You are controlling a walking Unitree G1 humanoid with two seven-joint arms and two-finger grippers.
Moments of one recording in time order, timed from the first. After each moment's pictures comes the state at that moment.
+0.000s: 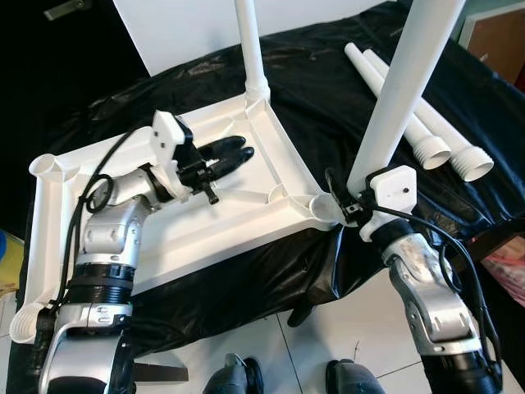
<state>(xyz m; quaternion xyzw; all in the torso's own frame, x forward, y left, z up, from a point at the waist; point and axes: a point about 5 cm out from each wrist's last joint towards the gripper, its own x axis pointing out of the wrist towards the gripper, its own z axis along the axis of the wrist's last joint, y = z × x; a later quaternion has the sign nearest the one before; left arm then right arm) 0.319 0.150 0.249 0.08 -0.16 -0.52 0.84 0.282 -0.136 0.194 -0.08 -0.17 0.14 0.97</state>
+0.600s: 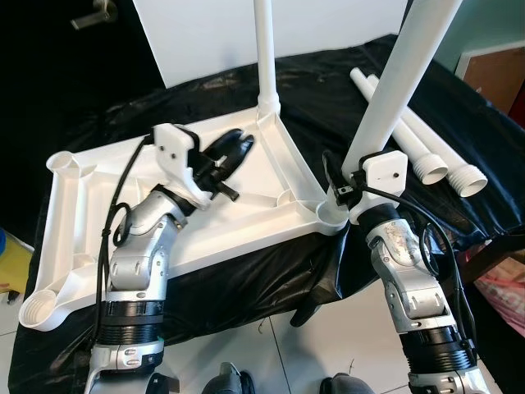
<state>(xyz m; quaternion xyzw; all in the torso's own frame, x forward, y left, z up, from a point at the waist) 0.309 0.140 0.230 0.01 -0.17 -0.34 0.92 0.300 -0.127 0.194 -0.05 -0.19 0.11 0.97</state>
